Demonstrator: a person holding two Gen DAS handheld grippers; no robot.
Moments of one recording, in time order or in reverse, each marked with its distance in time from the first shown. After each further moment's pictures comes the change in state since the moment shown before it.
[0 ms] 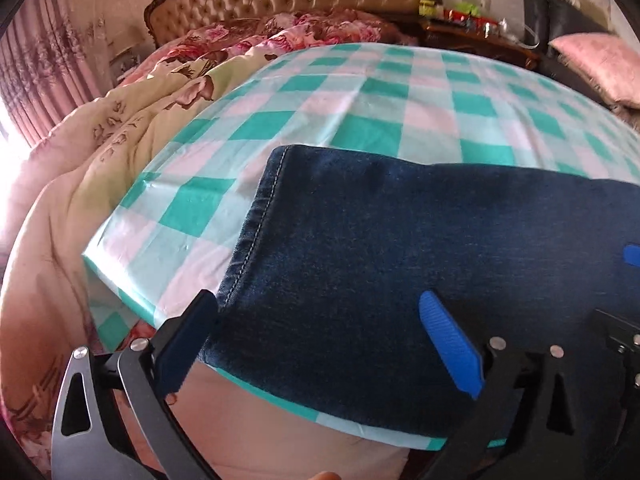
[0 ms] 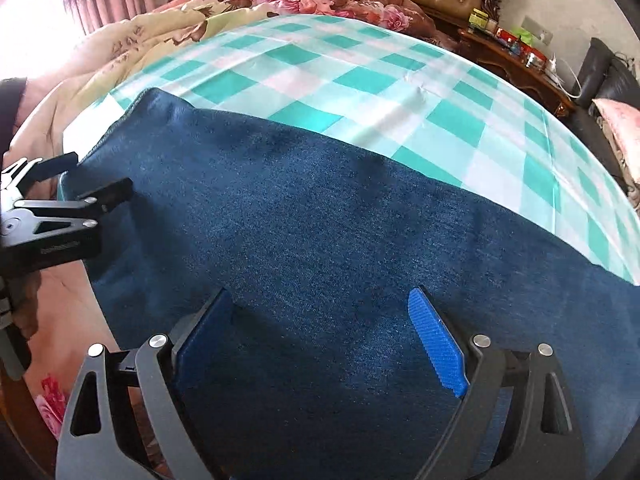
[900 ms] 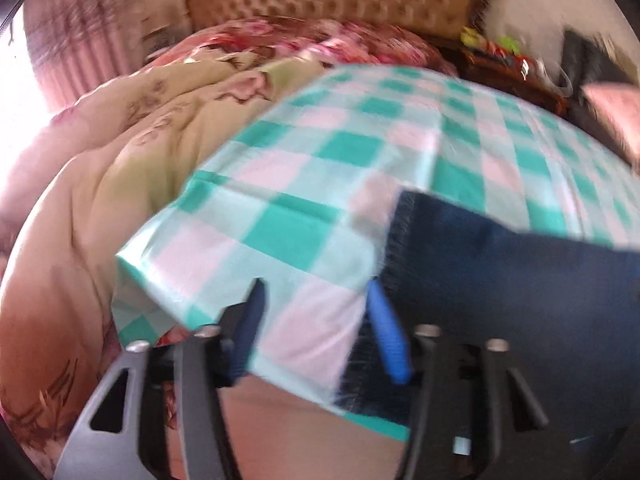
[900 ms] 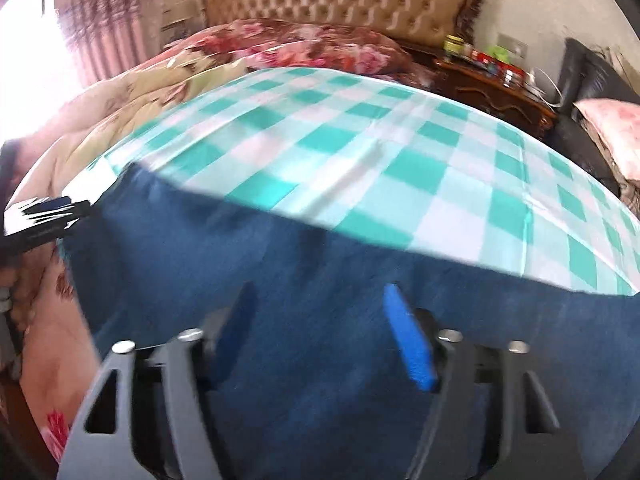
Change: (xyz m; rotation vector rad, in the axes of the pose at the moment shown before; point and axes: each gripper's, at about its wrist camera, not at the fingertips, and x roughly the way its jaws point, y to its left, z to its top) left arm -0.002 0.093 0.017 -0.187 -0.038 -0.040; right arm -0.012 -0.051 0.028 0.077 -0.157 -0.006
